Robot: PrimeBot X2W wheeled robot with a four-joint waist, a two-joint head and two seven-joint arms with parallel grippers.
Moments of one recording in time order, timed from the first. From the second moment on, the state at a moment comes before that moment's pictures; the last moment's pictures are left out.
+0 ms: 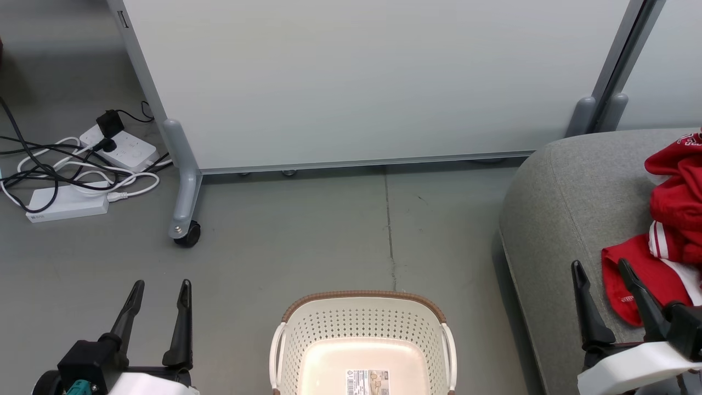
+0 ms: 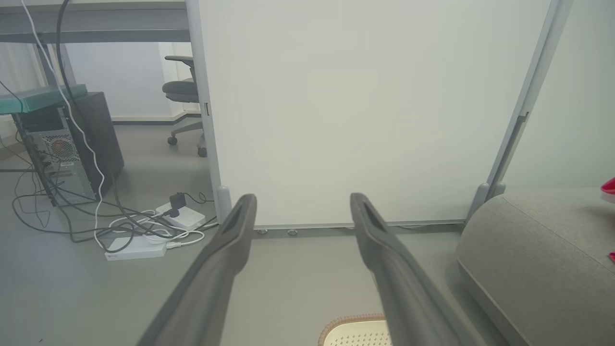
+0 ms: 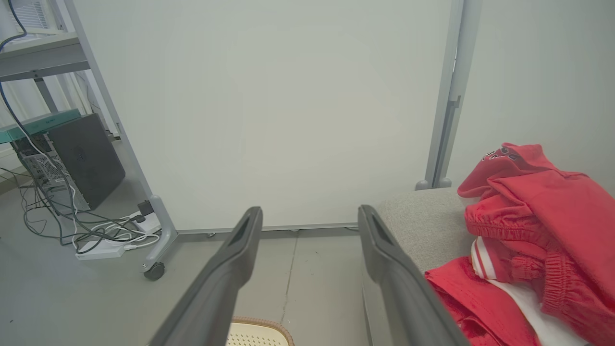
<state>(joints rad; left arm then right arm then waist) 0.07 0.35 -0.27 0.00 -0.48 0.21 -0.22 0.09 -0.05 -0.04 -0.12 0.18 0.13 0.03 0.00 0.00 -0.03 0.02</state>
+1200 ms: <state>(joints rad) -0.03 0.27 -0.20 0.19 -0.70 0.15 -0.12 0.00 -0.04 -0.04 0.06 0.46 0.13 0.03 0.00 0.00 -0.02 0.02</state>
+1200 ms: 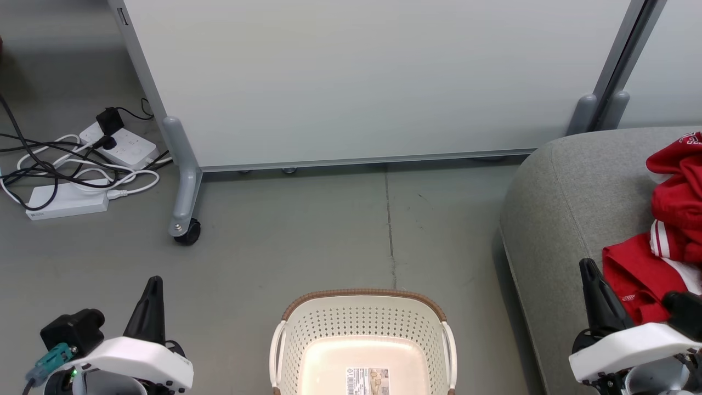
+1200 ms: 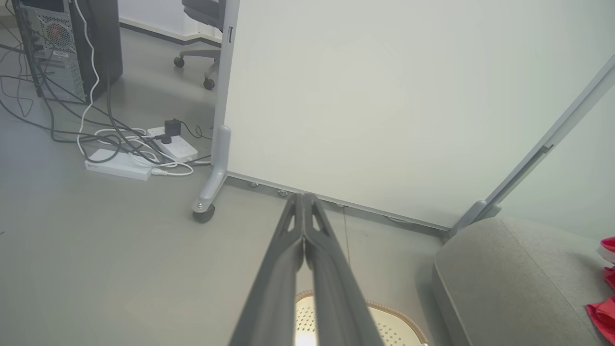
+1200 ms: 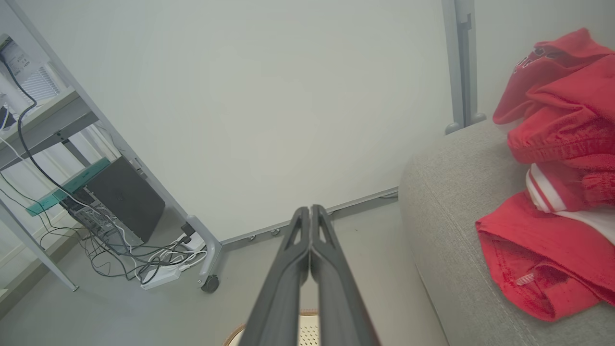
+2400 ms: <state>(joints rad) -0.28 0.20 -0.03 0.43 -1.07 0.03 0.03 -0.22 -0.04 -0.05 0.31 0.95 0.13 0.00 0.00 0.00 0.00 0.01</state>
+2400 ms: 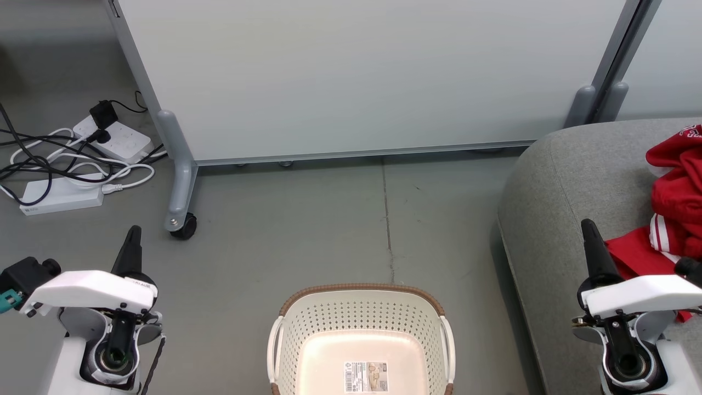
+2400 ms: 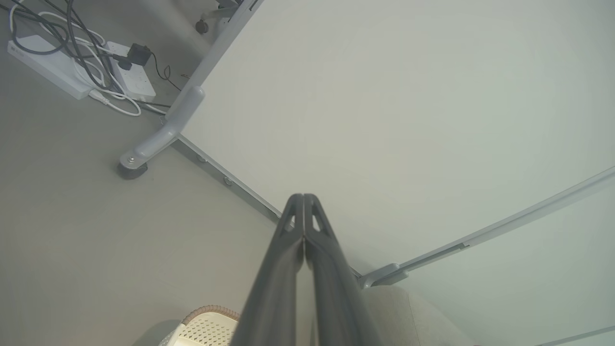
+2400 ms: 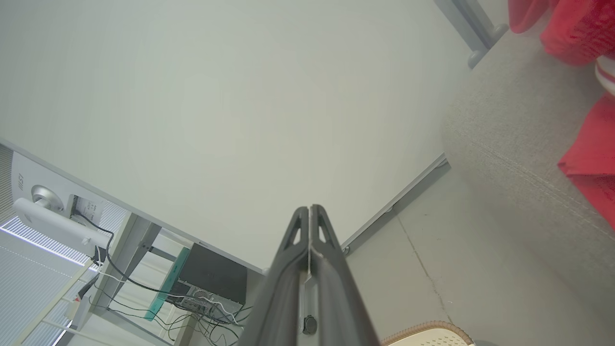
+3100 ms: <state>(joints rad) -0.41 0.15 0.06 0.56 -1.27 -0.03 0.11 -0.34 -0.04 -0.05 0.44 1.21 0.13 -0.02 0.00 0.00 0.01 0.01</state>
